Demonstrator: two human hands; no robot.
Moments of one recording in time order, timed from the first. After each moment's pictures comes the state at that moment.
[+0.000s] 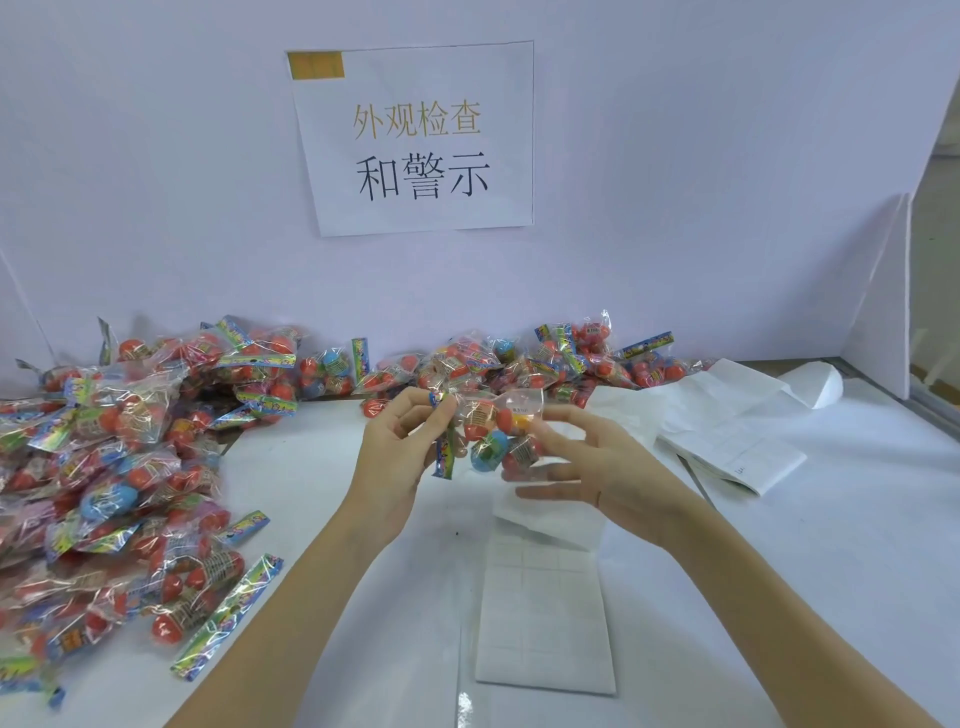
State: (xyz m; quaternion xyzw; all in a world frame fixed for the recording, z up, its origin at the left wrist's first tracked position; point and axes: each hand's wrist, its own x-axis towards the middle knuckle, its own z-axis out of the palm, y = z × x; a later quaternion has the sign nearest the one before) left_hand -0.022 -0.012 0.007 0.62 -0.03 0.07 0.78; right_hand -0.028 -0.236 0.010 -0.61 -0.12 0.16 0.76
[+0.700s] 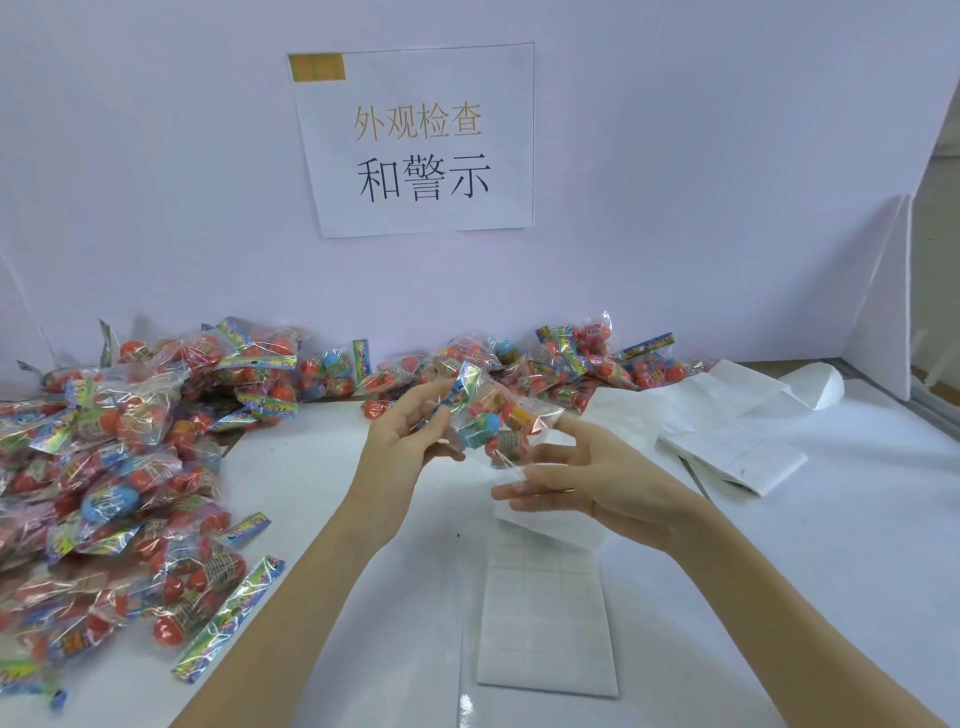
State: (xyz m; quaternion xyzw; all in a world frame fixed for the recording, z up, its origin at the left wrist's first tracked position) left_hand -0.018 -0.003 0.002 0.65 -0.09 0.08 0.75; right_hand -0.035 -0.236 0.012 -0.59 -0.17 0.22 0.76
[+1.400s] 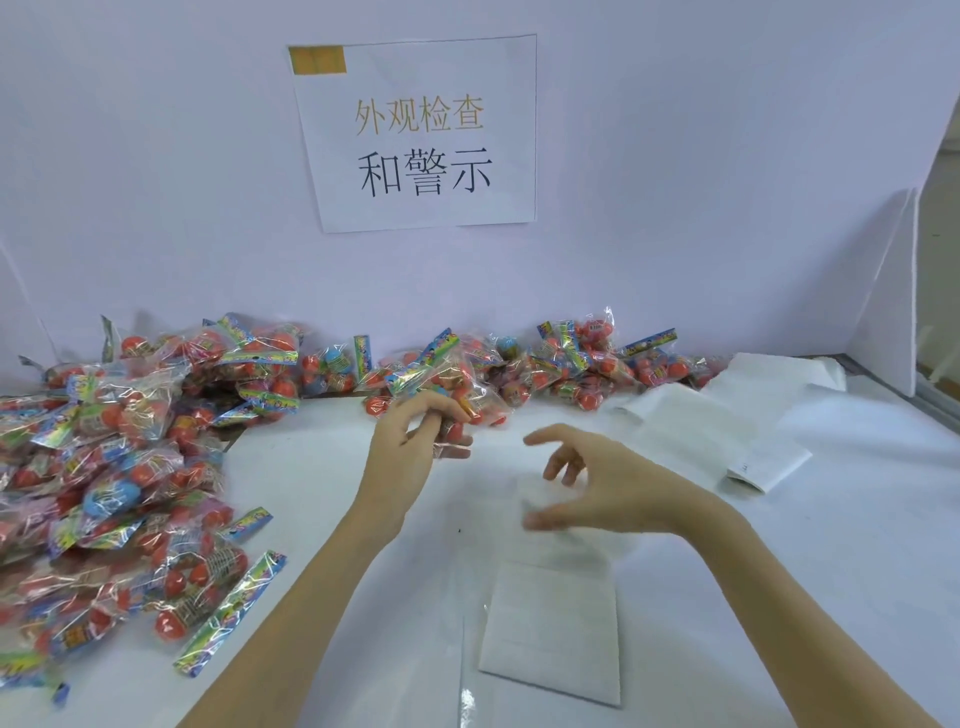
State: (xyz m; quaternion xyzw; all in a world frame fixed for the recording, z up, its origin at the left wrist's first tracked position) left_hand -0.018 -0.009 -0.002 0.72 -0.09 0.14 0.68; right_hand -0.030 -0.248 0.010 -0.91 -0.18 0.09 0.36
